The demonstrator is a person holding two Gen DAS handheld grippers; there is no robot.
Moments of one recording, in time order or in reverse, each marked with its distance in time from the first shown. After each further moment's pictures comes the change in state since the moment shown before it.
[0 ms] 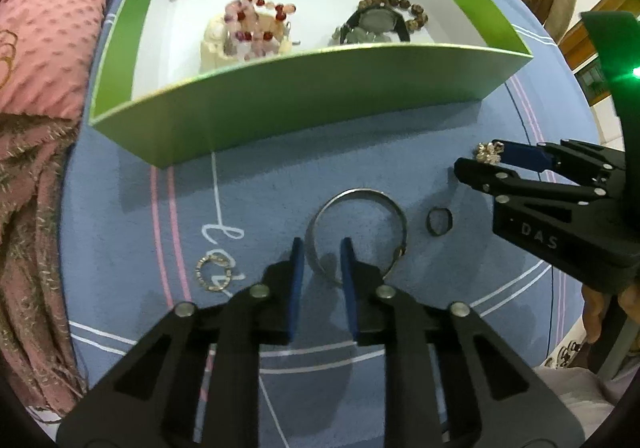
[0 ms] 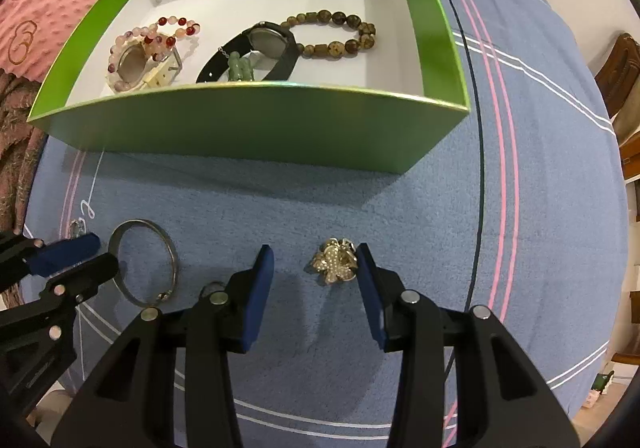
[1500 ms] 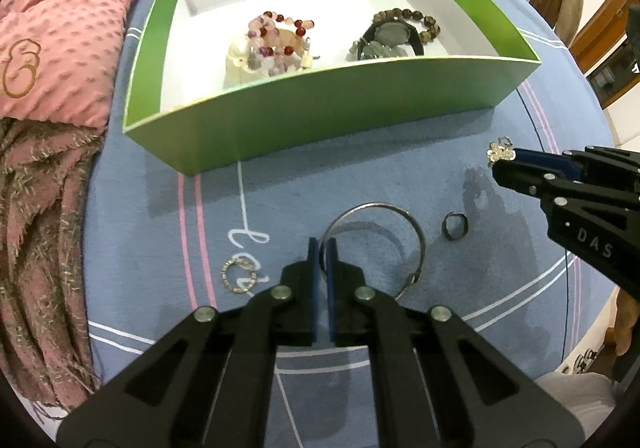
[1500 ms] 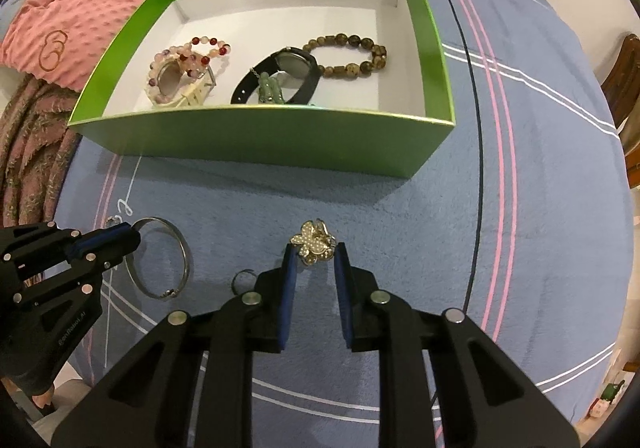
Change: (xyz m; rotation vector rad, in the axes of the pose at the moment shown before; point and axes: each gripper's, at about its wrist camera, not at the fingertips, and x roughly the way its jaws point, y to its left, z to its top) left arm -0.011 -0.005 0.001 0.007 -0.051 0.083; right arm -0.020 -0.017 0.004 -0.015 -0.036 0.080
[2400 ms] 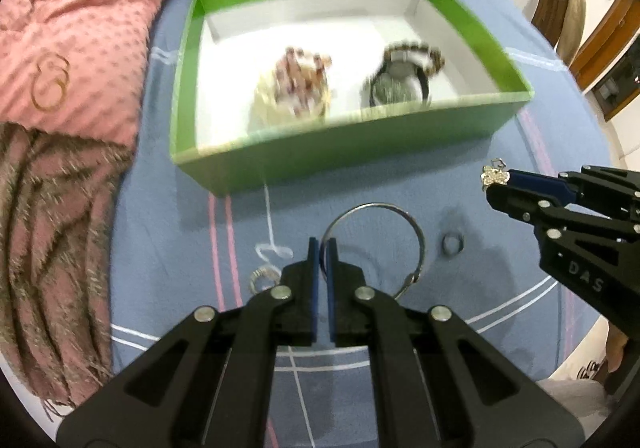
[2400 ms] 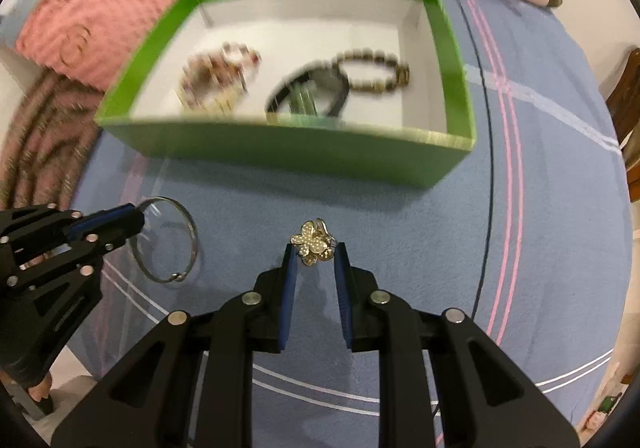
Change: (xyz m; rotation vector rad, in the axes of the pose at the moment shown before) left arm -0.045 0.009 0.003 -0.030 -0.072 0.014; right arm -0.040 0.021 0.005 -0.038 -0.078 0.047
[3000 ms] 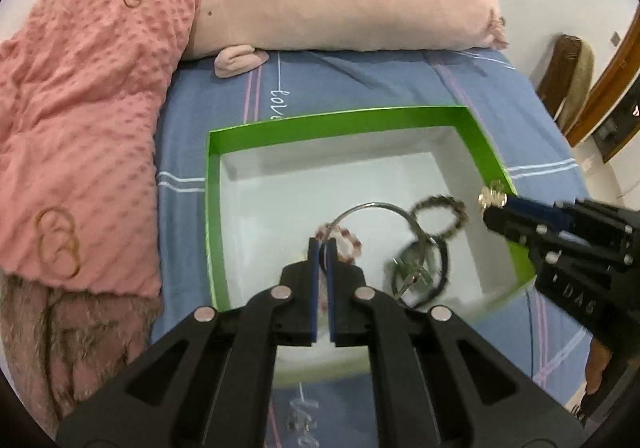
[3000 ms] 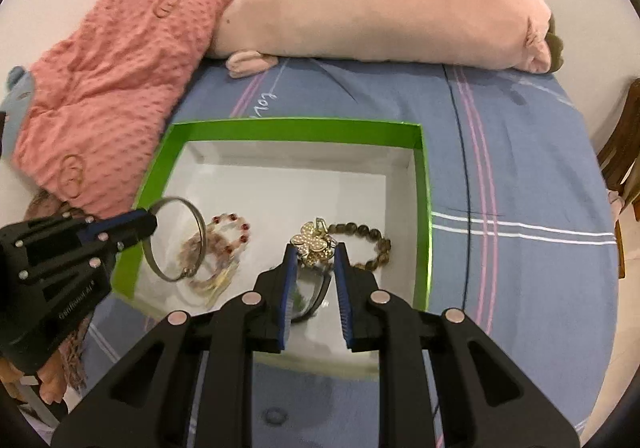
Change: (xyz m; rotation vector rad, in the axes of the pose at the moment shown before) left arm 0.008 0.033 0.131 -0.048 -0.128 -0.002; right arm 0.016 -0.027 0.124 0.035 -0.099 -0.002
